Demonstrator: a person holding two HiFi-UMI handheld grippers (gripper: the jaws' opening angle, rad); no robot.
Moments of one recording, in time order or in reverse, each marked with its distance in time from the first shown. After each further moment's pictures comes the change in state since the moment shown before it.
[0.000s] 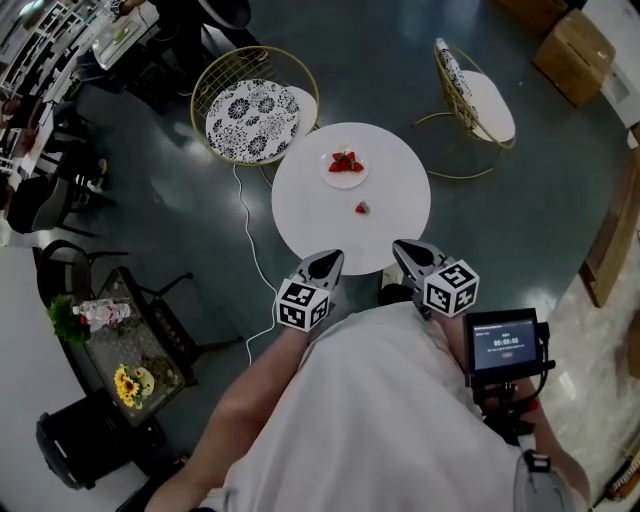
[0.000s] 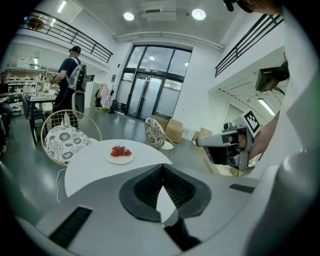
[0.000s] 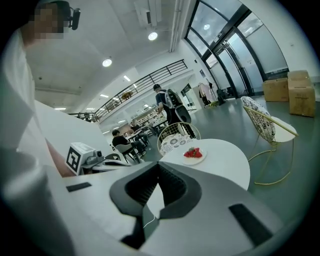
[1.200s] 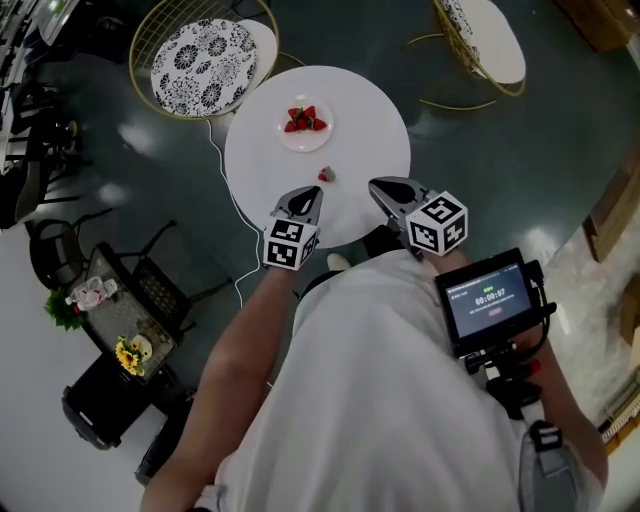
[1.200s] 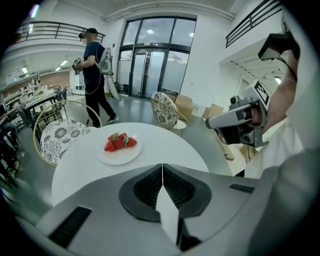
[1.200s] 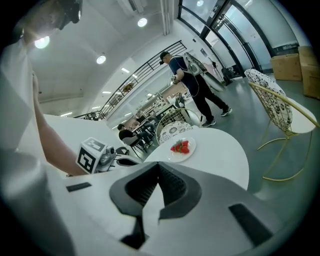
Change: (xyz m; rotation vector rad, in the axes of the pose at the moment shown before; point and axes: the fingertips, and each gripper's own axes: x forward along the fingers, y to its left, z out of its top) left arm 0.192 0.085 -0.018 0.041 0.312 0.133; right arm 0.090 -0.172 0.002 0.108 0.171 0.163
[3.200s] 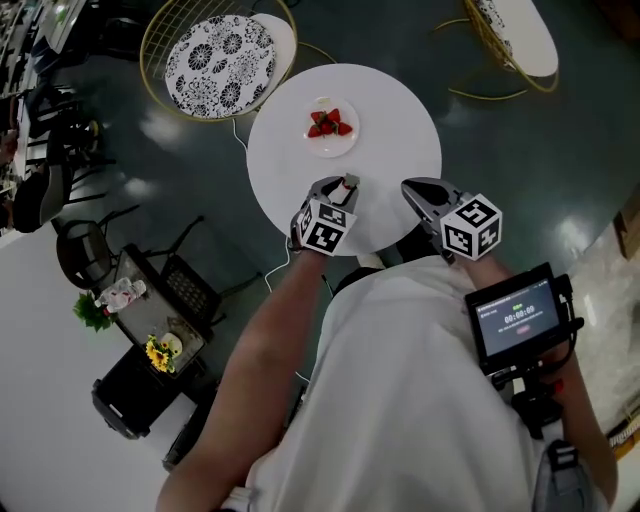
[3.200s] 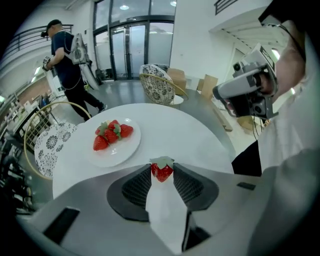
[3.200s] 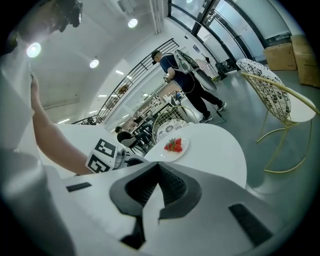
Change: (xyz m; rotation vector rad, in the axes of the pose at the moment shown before) left arm 0.035 0.003 -0.028 0.204 0.268 -0.017; right arm -0.010 -0.008 -0.005 0.065 0.001 -0.016
